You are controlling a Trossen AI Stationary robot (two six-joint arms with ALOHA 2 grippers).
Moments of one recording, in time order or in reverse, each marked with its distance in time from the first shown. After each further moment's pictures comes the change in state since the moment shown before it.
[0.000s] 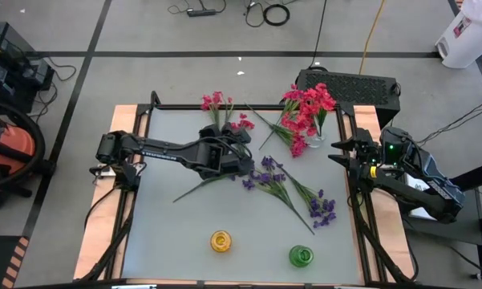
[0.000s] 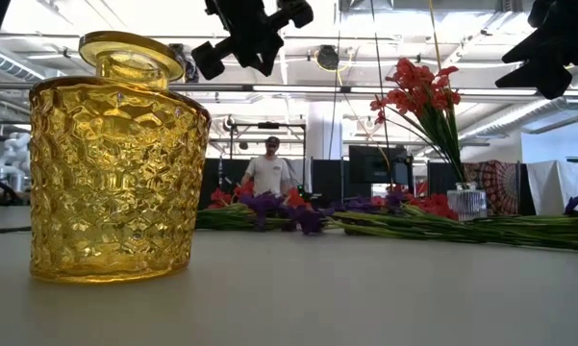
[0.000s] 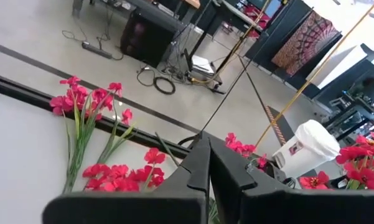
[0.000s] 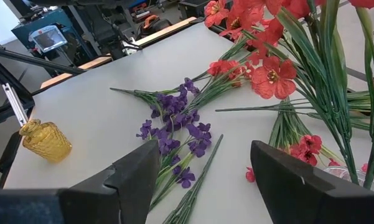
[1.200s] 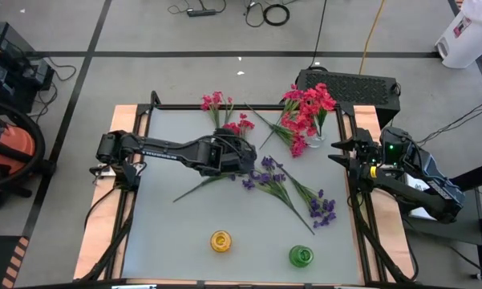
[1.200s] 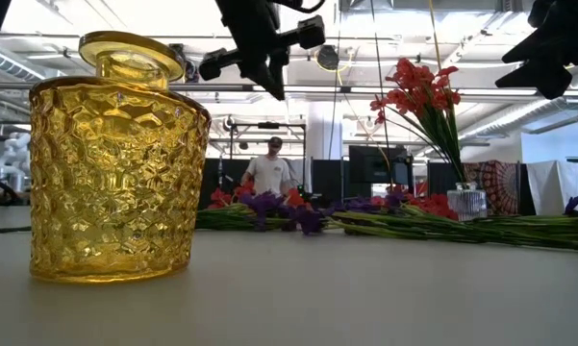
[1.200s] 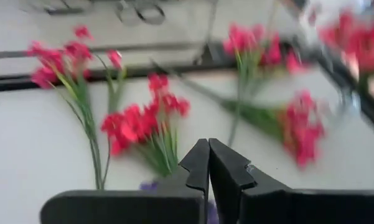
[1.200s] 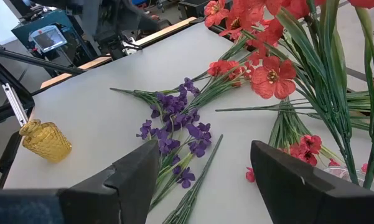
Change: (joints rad) left arm 0.005 0.000 0.000 0.012 0.404 0.478; right arm 0.000 0.000 0.000 0.000 0.000 0.000
